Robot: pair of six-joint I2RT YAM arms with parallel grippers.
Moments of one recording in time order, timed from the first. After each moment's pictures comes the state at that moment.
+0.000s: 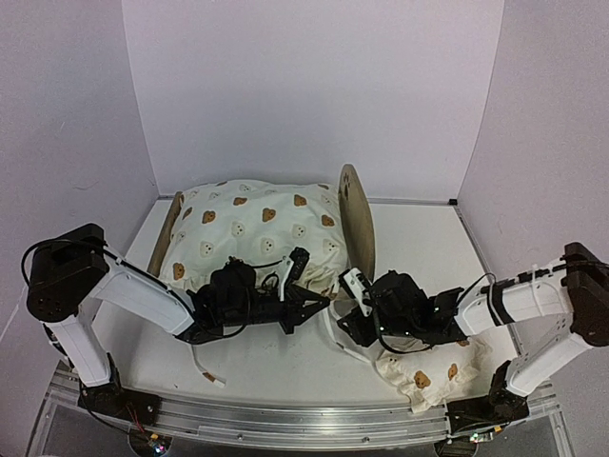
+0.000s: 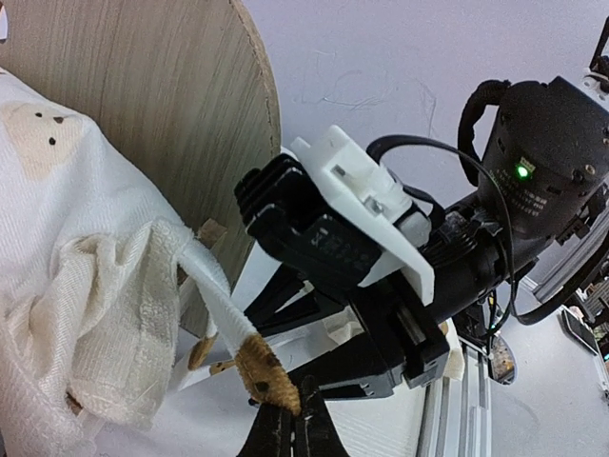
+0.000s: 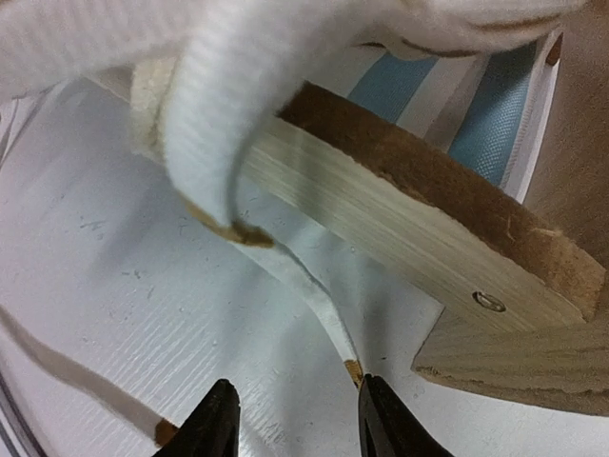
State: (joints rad) left arm -1.10 1.74 0.72 0.87 0.20 -0.38; right arm 1.01 1.44 0.59 0.11 0.13 0.24
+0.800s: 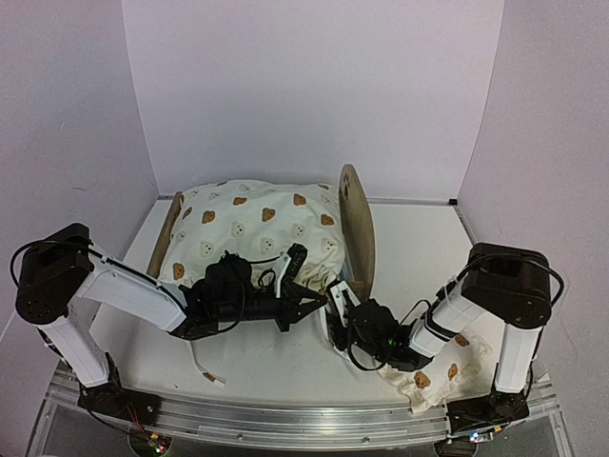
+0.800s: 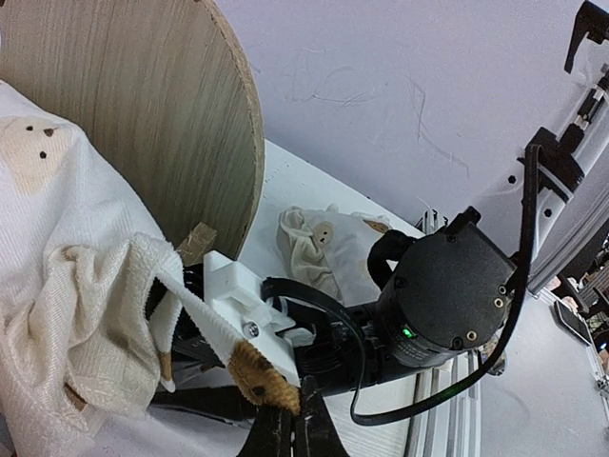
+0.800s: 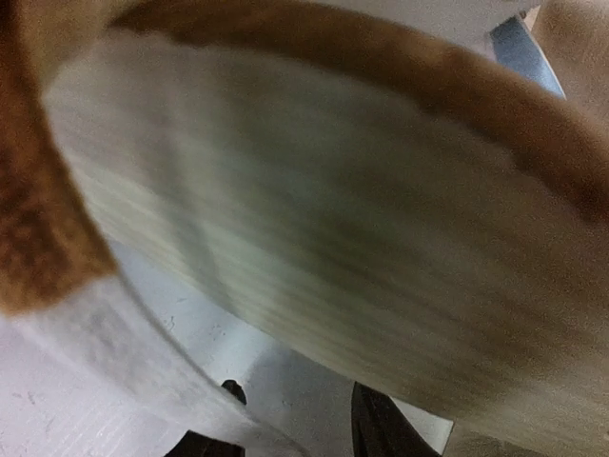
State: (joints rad) left arm -1.09 1.67 0.72 0.78 0.24 -0.36; right arm 1.07 1.91 0.53 0.86 0.44 0.14
